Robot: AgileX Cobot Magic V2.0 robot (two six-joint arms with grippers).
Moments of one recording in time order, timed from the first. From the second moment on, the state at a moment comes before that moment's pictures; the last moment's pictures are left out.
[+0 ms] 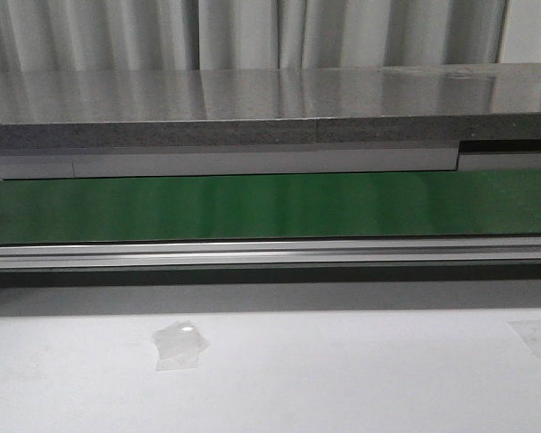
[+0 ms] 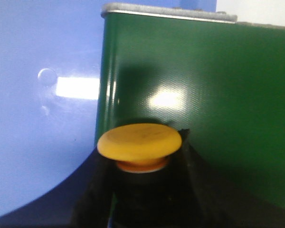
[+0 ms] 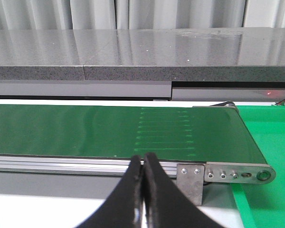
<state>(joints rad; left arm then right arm) 0.15 1.81 -1.32 -0.07 0.85 0.06 0.07 -0.01 0.03 -0.02 0.09 0.04</state>
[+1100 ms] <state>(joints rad) 0.14 1.26 -0.96 -0.12 0.51 0.08 0.07 -0.01 0.03 -0.02 0.09 0.04</state>
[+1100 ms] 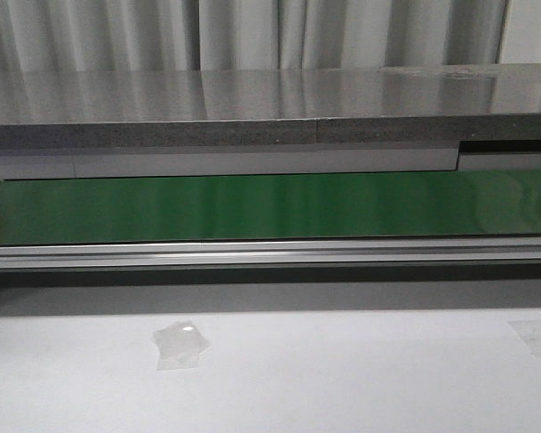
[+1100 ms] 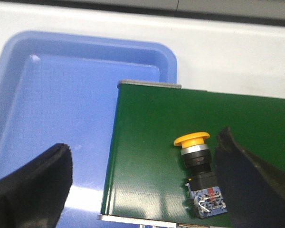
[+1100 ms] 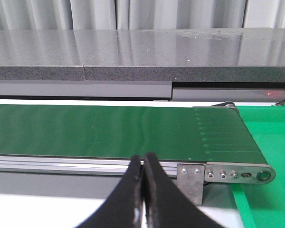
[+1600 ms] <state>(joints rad) -0.02 0.76 -0.47 -0.12 0.05 0.08 0.07 -0.01 0.03 -0.02 0.09 0.04</state>
